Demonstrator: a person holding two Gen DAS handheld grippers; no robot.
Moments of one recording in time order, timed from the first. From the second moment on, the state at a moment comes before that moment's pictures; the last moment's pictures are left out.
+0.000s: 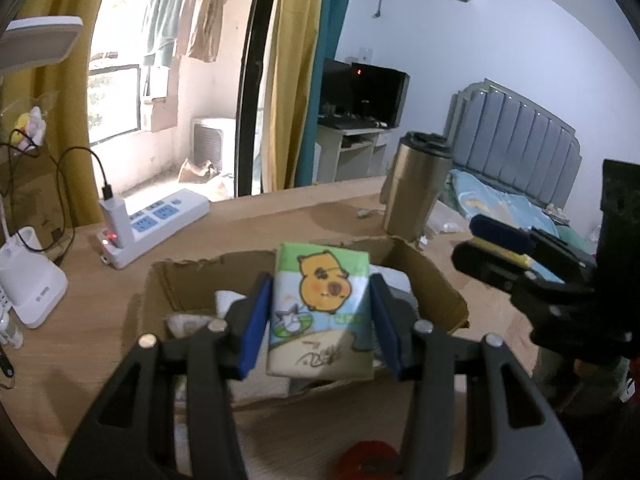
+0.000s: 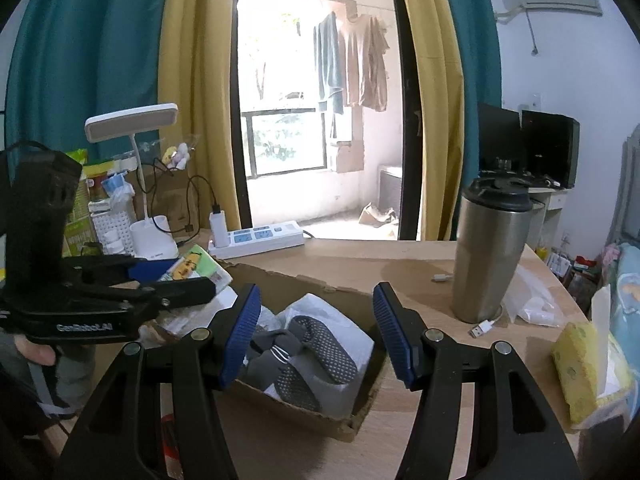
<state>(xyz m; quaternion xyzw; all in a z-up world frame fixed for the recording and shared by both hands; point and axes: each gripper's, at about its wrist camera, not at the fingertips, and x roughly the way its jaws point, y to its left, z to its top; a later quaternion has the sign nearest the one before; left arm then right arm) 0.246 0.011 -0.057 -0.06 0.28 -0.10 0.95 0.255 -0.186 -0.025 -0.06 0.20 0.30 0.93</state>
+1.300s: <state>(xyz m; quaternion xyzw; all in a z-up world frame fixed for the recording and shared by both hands) 0.167 0.083 -0.059 -0.10 0.26 -0.01 0.96 0.217 -0.152 -0.038 -0.08 0.25 0.33 0.91</state>
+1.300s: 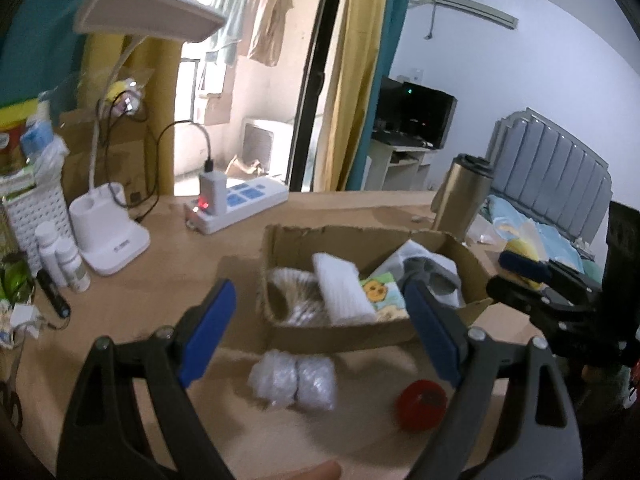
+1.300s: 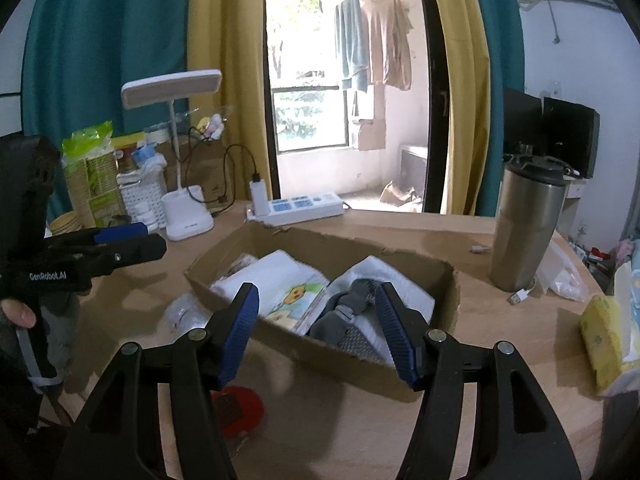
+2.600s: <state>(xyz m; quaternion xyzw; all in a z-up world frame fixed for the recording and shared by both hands) 0.185 0.077 -0.127 -0.10 0.38 0.01 0.92 0.188 -0.108 -0.108 -0.12 0.37 0.38 0.84</state>
